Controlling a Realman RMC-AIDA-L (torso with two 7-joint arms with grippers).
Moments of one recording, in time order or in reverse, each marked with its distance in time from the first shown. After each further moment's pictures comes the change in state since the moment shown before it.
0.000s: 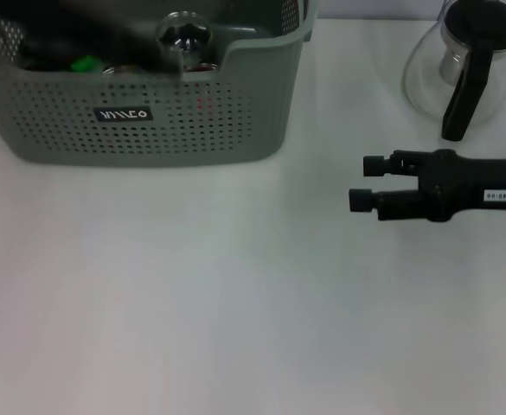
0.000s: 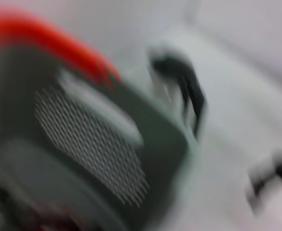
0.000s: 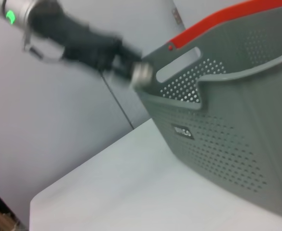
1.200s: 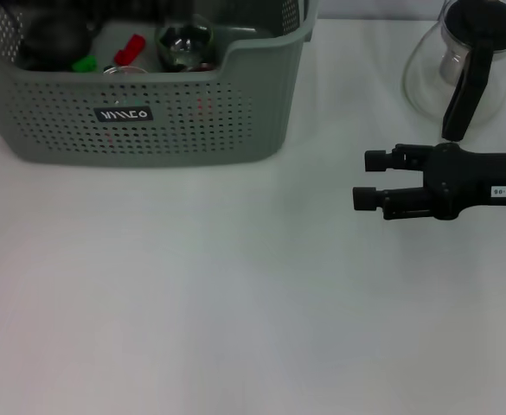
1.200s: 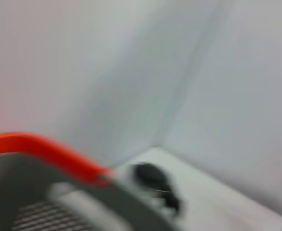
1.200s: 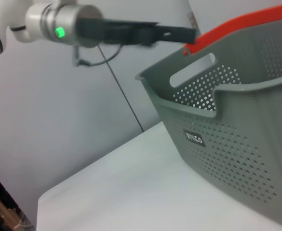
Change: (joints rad) left arm 0.095 0.109 -0.038 -0.431 -0.405 -0.205 0.332; right arm 0.006 -0.009 0.004 -0.014 0.002 -0.038 -0.025
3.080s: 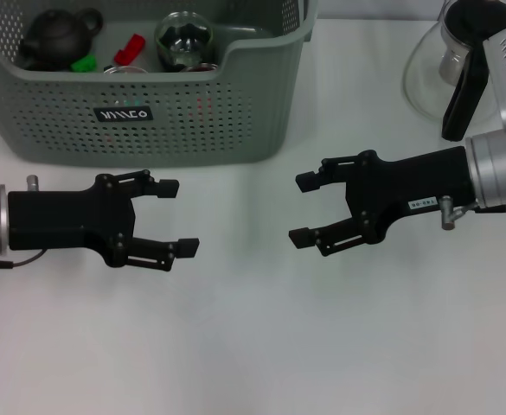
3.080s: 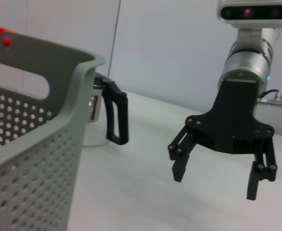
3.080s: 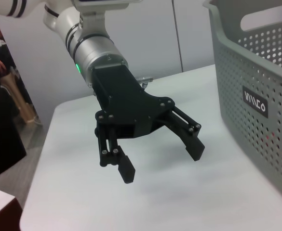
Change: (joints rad) left arm 0.242 -0.110 0.008 -0.317 0.108 -0.042 0.729; right arm 0.150 0.090 -0.050 -0.037 -0.204 0.099 -0.159
